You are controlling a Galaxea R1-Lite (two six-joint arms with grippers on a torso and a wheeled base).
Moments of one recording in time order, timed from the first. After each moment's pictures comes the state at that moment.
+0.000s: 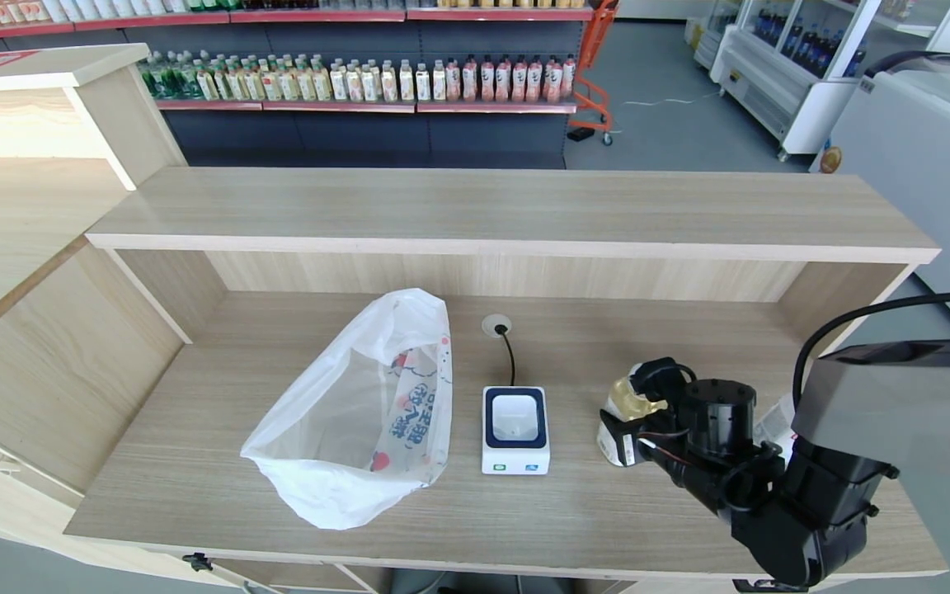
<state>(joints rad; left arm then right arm) 0.00 0.00 0.00 0.00 0.01 0.00 0.40 2.26 -0.58 -1.36 -0.18 -0.09</state>
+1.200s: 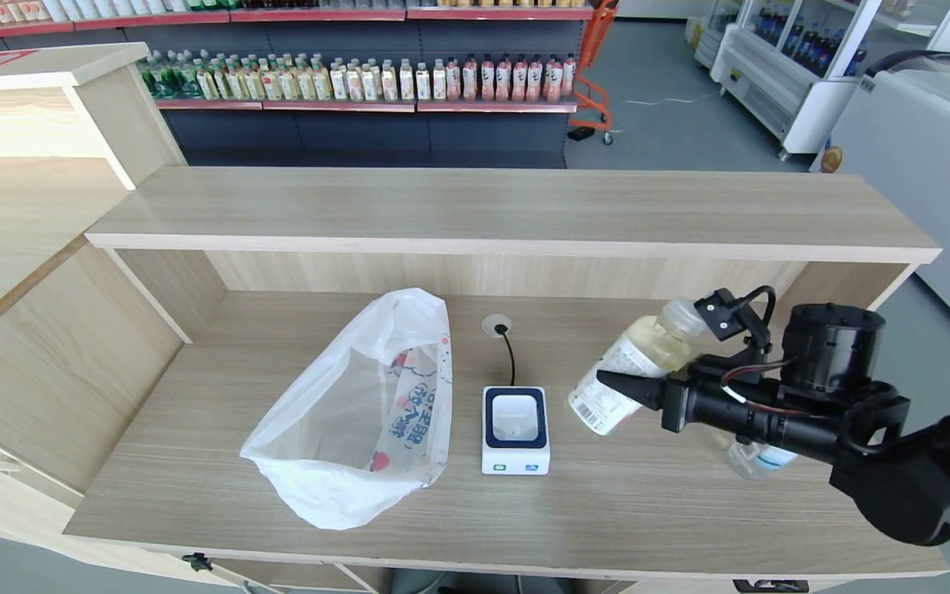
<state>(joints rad) 0.00 0.00 0.00 0.00 0.01 0.00 0.30 1.88 -0.58 -1.12 0.54 0.10</state>
